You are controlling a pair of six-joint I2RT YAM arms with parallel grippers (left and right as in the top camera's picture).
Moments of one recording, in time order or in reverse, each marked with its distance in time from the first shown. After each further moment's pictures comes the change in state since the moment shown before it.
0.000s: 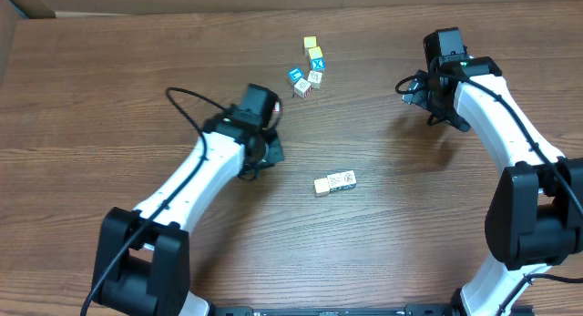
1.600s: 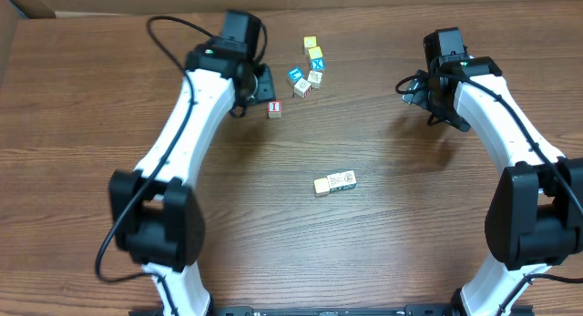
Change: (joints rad) left arm 0.074 0.290 0.564 -0.174 -0.044 0.191; right arm 0.000 0.000 0.000 0.000 0.000 0.000
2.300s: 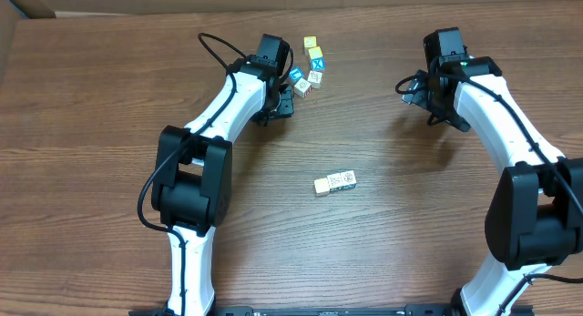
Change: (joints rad) left arm -0.043 0.243 0.000 0.154 0.004 0.034; right arm 0.000 0.000 0.000 0.000 0.000 0.000
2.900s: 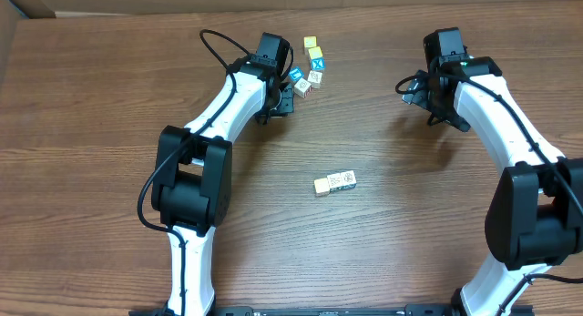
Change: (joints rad) left arm 0.000 0.000 0.000 0.031 0.000 0.049; right arm 0.000 0.000 0.000 0.000 0.000 0.000
